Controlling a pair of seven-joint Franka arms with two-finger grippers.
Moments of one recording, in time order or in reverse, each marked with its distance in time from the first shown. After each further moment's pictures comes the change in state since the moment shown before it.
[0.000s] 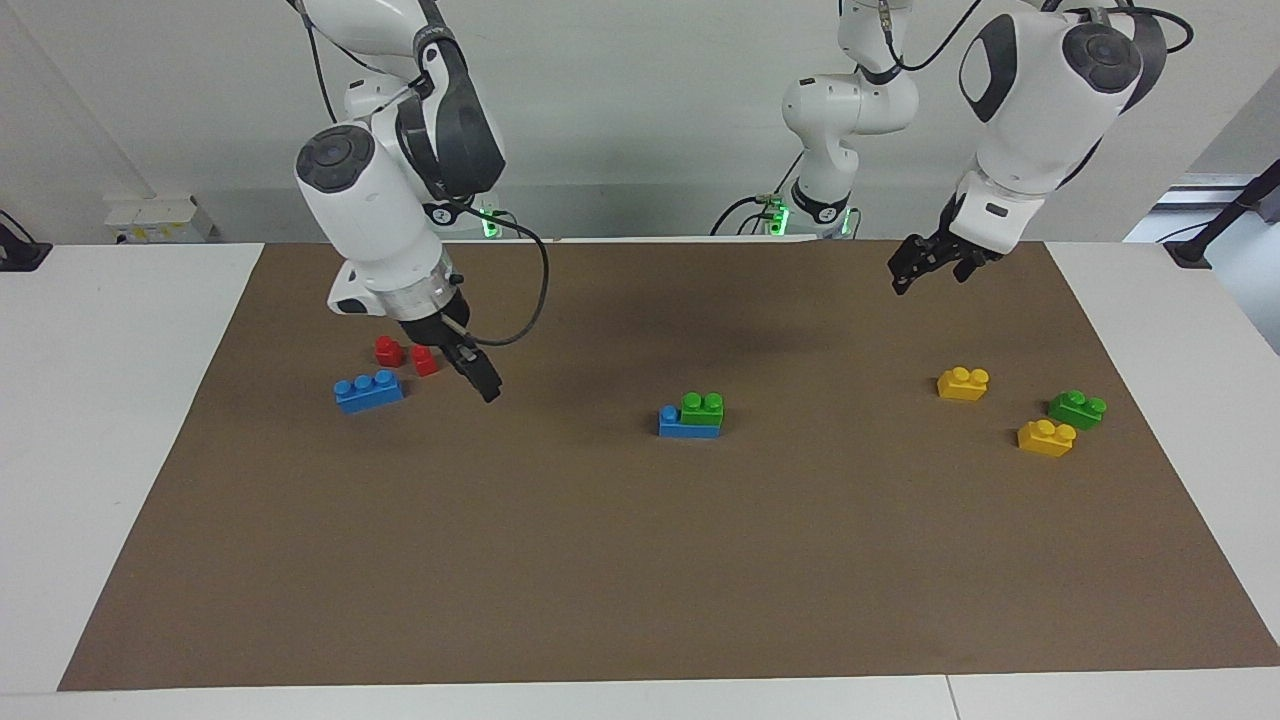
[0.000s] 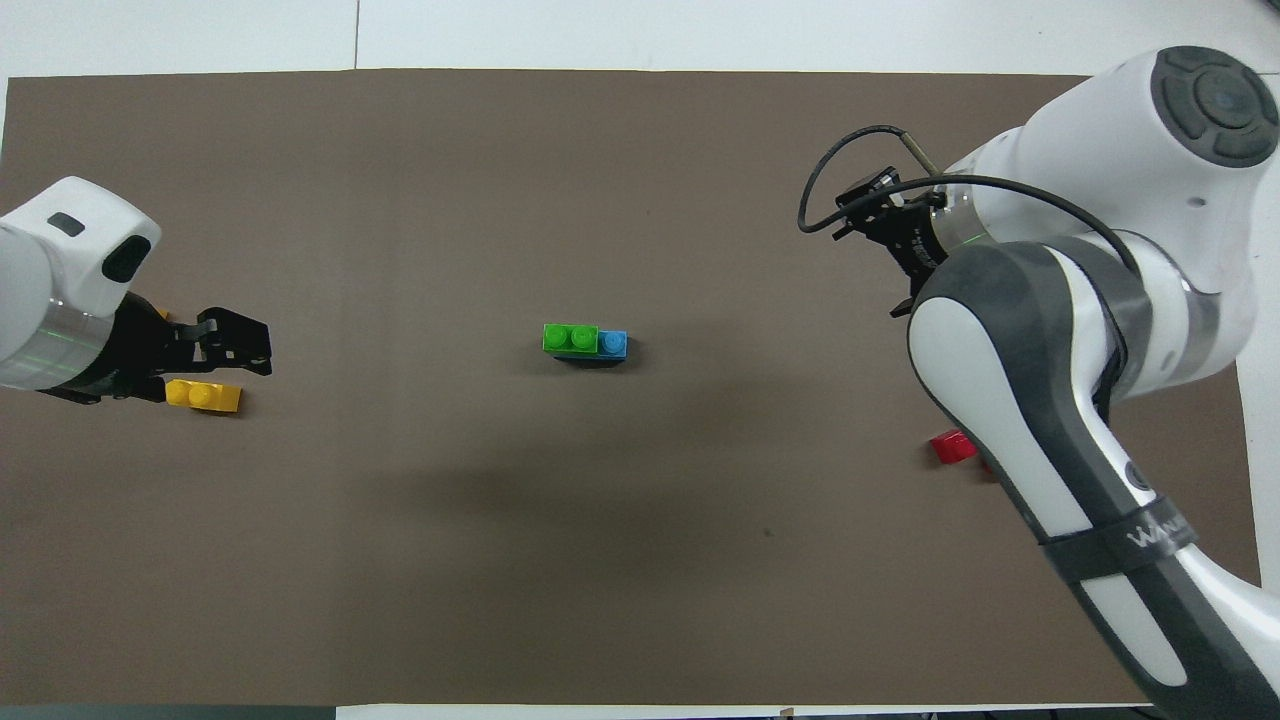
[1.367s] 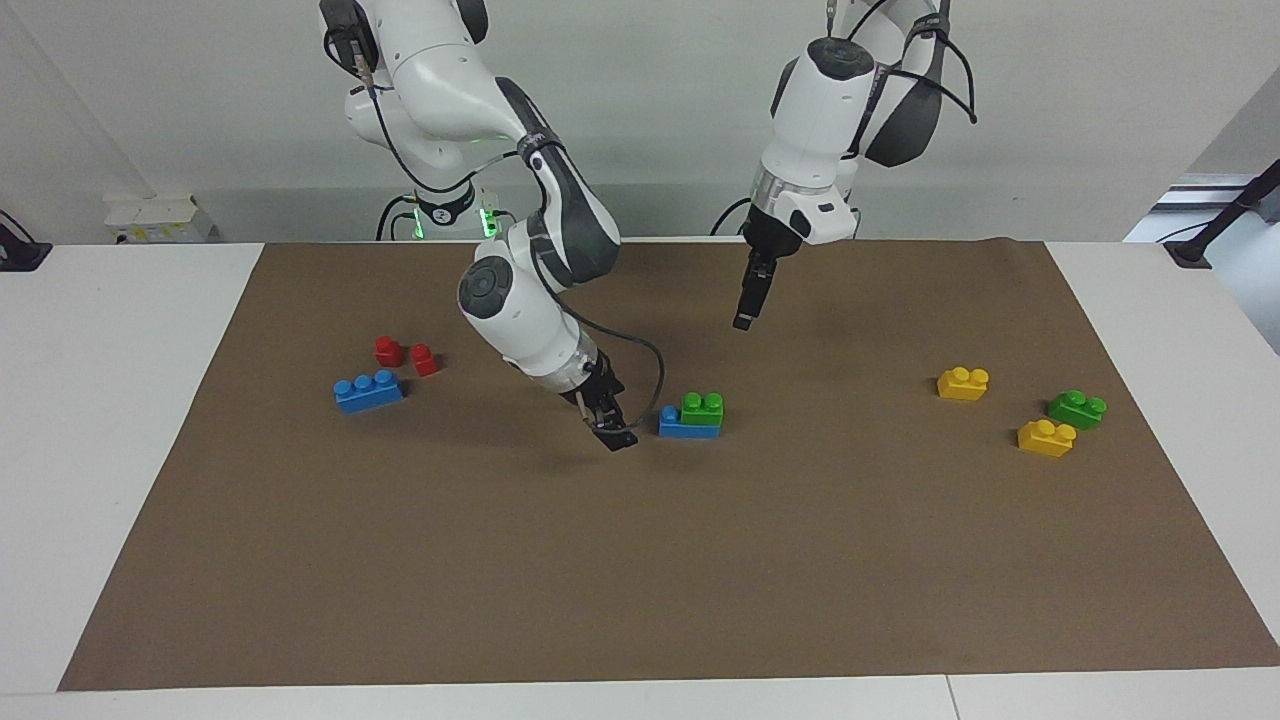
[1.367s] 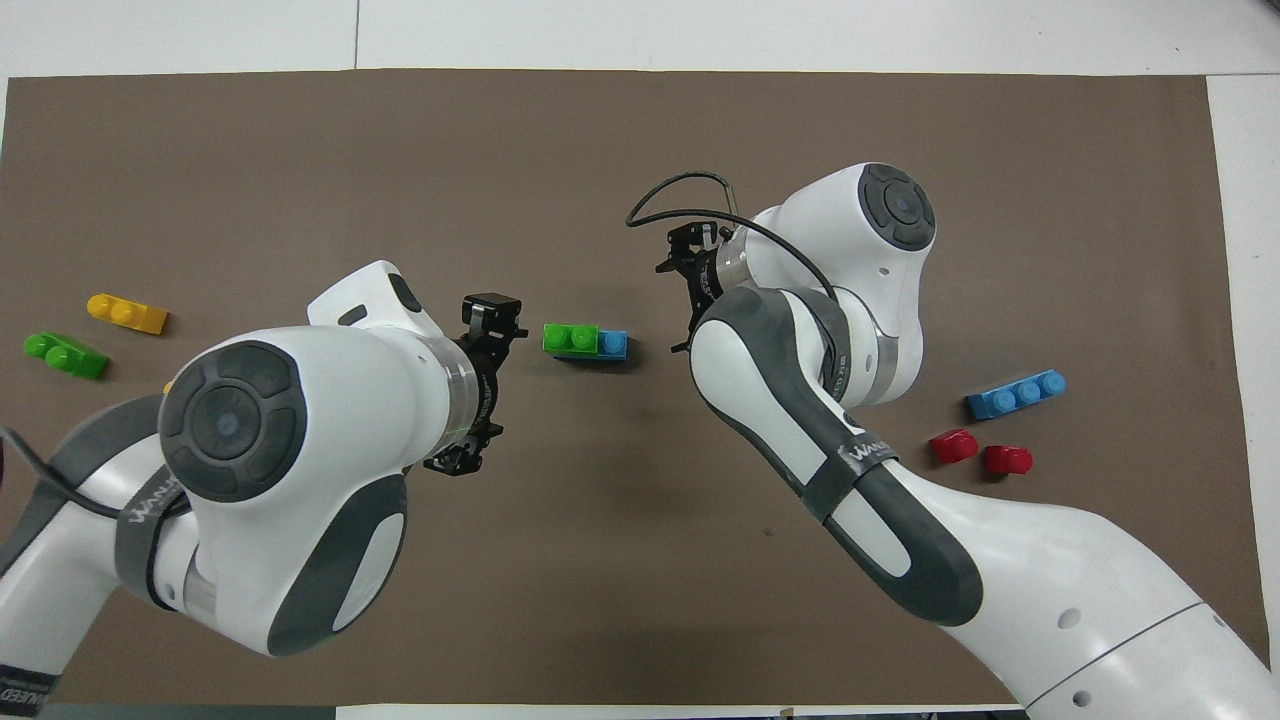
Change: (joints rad) left arm -0.399 0.005 -0.006 -0.199 -0.064 0.510 -1.381; right arm 0.201 0.238 0.000 -0.018 0.310 0.314 0.358
